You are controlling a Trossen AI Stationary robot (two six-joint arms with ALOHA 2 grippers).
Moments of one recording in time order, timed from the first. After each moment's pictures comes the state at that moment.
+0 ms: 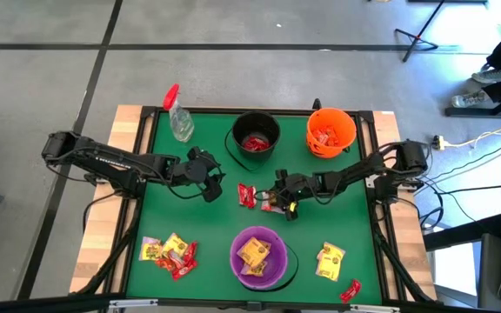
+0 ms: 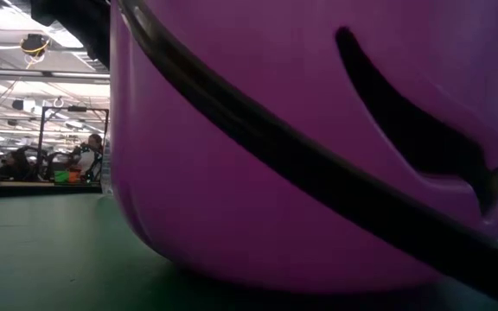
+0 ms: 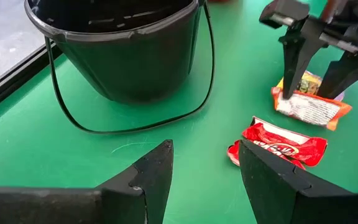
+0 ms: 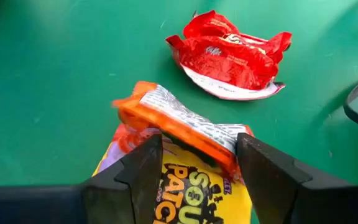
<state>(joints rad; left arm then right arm) -0.07 1.22 0.70 -0.22 -0.49 -0.42 0.06 1.74 0.61 0.46 -0.01 -0.34</state>
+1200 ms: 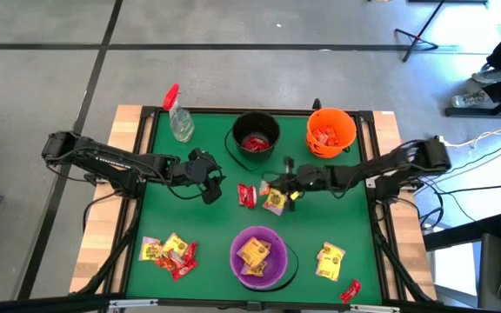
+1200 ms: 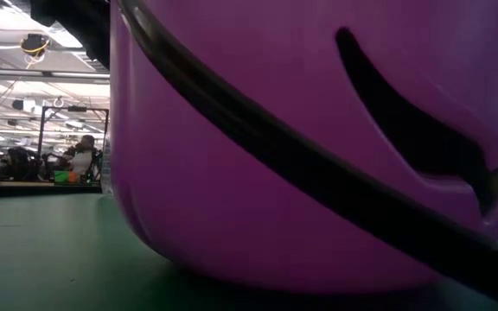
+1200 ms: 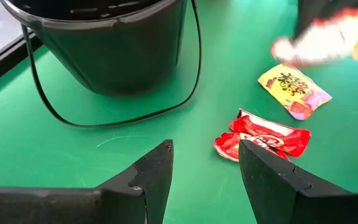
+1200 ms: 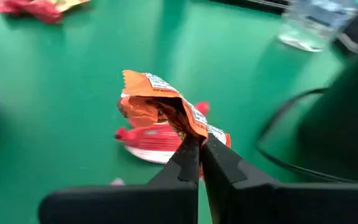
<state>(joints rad) -0.07 1.22 0.70 -0.23 -0.43 -0.44 0.04 1.52 0.61 0.44 0.09 -0.15</state>
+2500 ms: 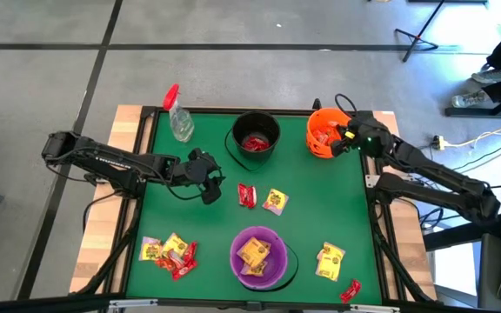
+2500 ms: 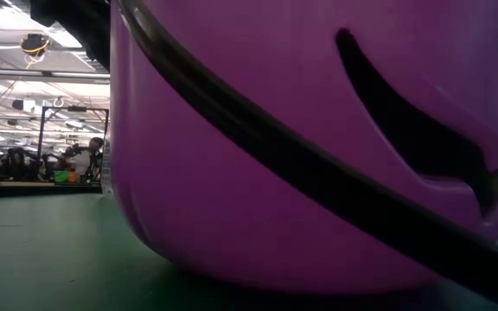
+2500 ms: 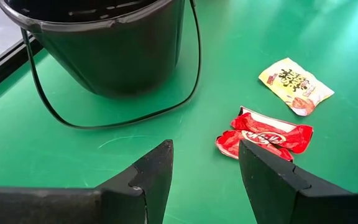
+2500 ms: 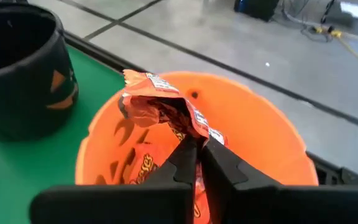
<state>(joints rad) -0.07 1.22 0.70 -0.23 -0.43 -0.41 -0.59 0.64 0.51 -0.41 0.34 0.15</state>
